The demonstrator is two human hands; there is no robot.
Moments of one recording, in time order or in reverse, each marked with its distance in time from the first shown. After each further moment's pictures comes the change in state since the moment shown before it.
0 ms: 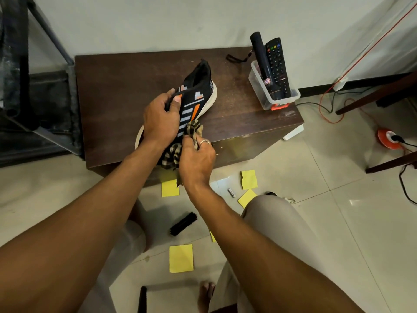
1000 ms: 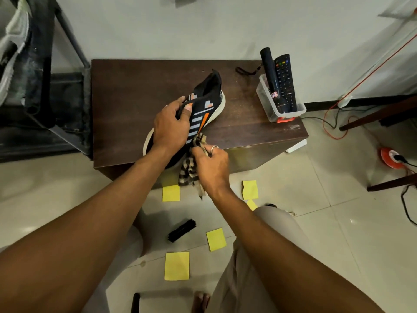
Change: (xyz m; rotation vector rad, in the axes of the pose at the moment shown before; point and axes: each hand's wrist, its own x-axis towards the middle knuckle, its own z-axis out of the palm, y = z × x) left_hand 0.000 -0.006 0.003 0.020 -0.004 0.020; right_hand 0.021 0.003 -0.034 -0.104 -0.256 -0.082
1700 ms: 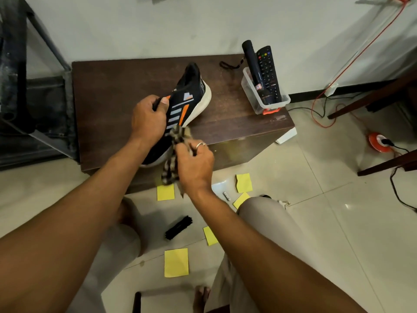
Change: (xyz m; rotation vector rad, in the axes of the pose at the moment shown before) left_hand 0.007 0.006 -0.018 0.063 -0.006 -0.052; right_hand -0.024 -0.016 0.010 0.135 0.137 -0.054
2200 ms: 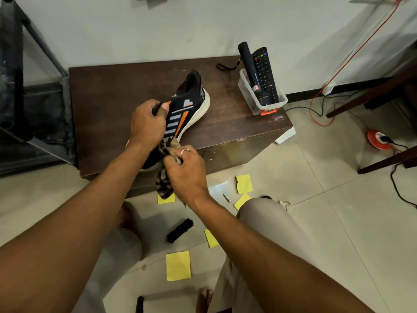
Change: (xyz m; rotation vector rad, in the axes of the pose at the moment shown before) left_hand -0.001 0.001 0.002 0.035 -0.020 0.026; right_hand -0.010 0.005 0.001 -0.290 -0.200 -0.170
